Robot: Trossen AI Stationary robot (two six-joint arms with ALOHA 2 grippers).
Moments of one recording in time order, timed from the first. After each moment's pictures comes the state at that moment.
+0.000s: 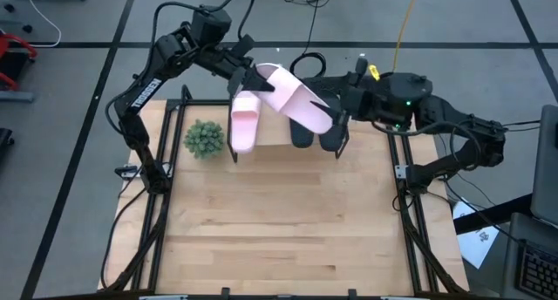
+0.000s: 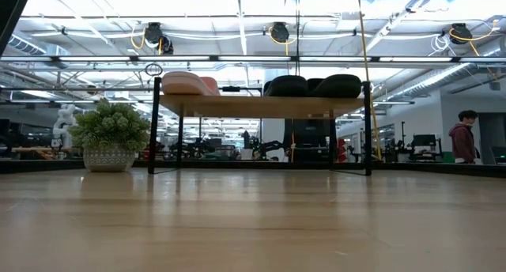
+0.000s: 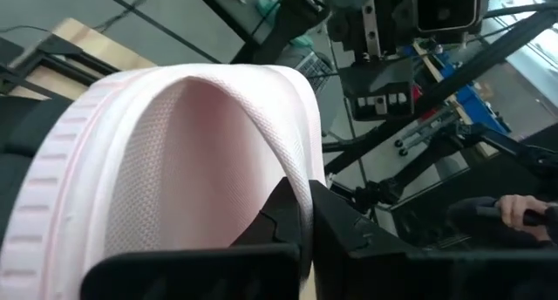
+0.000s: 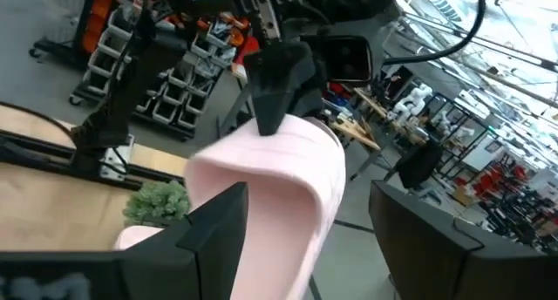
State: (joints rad) left arm 0.56 1.77 2.35 -1.04 0.83 -0.34; right arm -0.08 1.27 1.63 -0.43 0.29 -0.53
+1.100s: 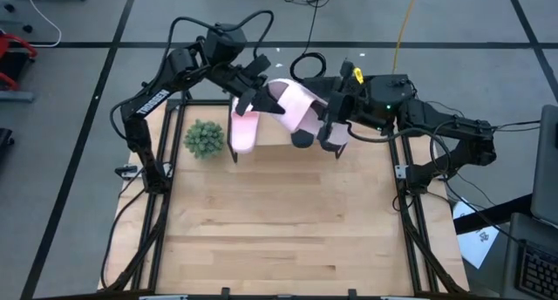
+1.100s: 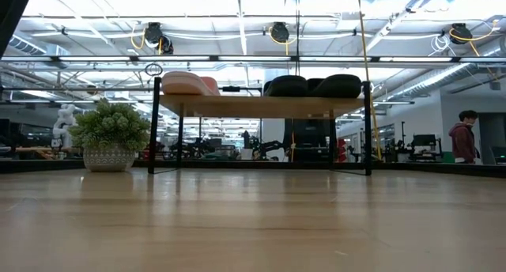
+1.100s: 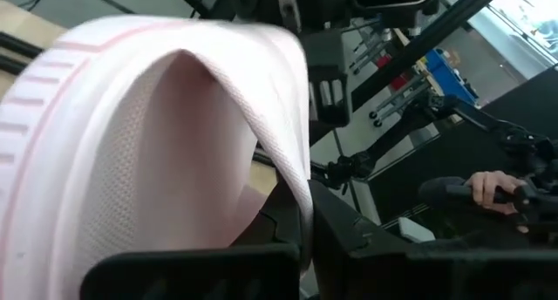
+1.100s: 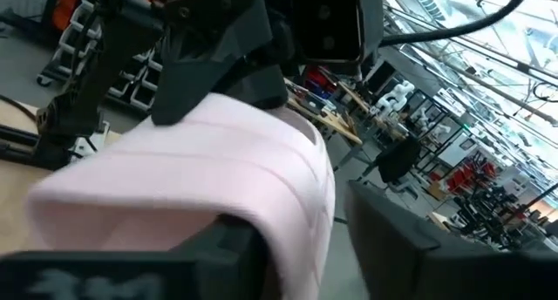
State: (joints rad) left arm 0.38 1.80 2.35 -1.00 0.81 -0.38; right arm -0.08 1.35 1.63 -0.33 0.36 -0.59
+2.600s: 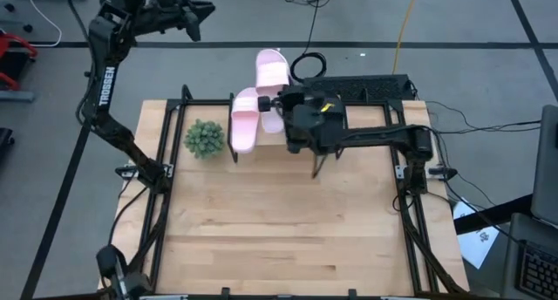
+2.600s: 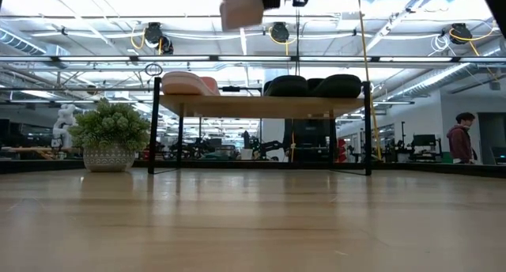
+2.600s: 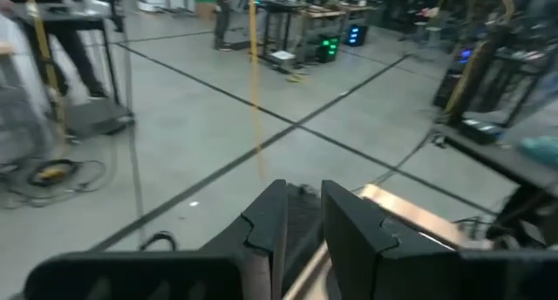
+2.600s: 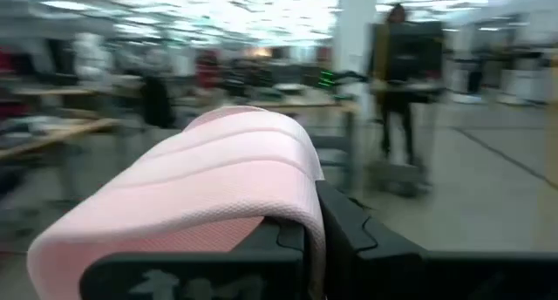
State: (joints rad) left arm 1.03 1.61 2.35 -0.93 0.46 -0.03; right arm -0.08 1.89 1.63 0.53 1.31 -0.18
